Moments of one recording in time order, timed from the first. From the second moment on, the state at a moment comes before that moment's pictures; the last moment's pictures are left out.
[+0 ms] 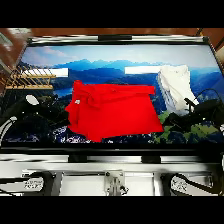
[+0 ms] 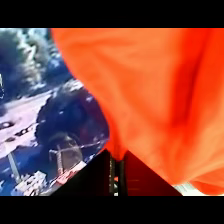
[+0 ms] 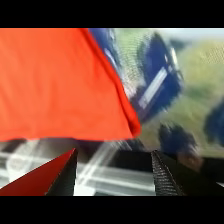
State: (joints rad) left arm 0.06 -1.46 0.95 1.05 -1.16 -1.37; right arm -0.37 -1.35 0.87 2.06 -1.29 -1.79
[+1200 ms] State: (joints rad) left arm 0.07 -1.03 2.06 1.05 -1.06 -1.32; right arm -0.12 -0.85 1.68 2.10 -0.91 -1.90
